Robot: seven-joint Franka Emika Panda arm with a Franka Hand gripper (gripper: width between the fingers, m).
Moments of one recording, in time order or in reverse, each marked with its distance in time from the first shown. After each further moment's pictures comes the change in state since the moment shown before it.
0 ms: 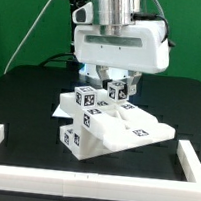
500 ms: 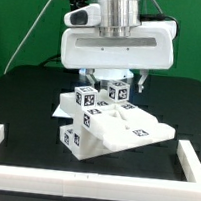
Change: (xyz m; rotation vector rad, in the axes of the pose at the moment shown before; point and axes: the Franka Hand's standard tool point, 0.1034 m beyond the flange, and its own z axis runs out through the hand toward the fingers) arm -0.003 0.007 0.003 -0.009 -0.010 -0.698
